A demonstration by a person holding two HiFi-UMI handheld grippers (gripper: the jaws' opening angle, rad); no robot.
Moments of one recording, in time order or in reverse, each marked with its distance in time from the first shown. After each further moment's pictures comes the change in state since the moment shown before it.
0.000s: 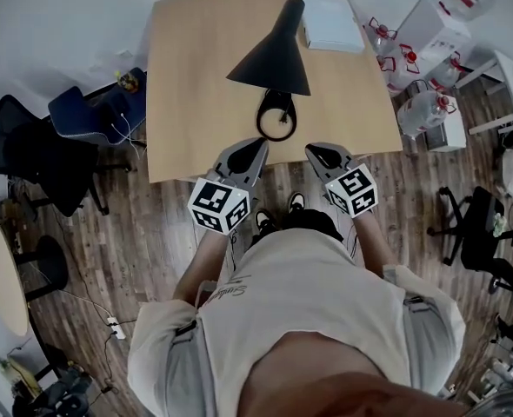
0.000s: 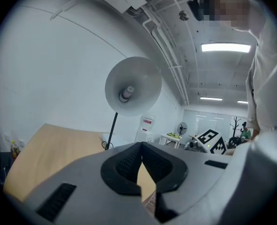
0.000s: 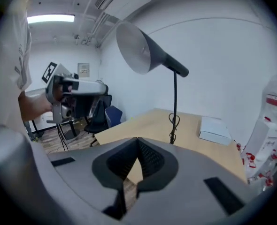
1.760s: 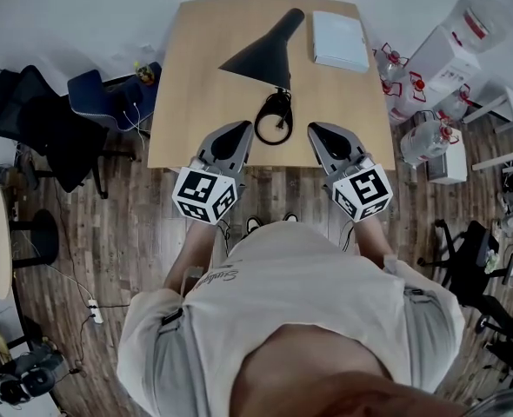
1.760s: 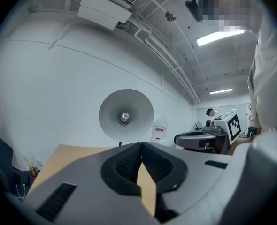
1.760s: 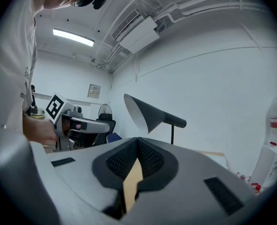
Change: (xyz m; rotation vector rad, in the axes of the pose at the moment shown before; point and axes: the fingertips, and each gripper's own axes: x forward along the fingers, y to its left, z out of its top) left arm -0.013 -0.033 0.056 0.124 -0.119 0.188; right arm -0.091 -0.009 0.126 -0.125 -0.362 0.026
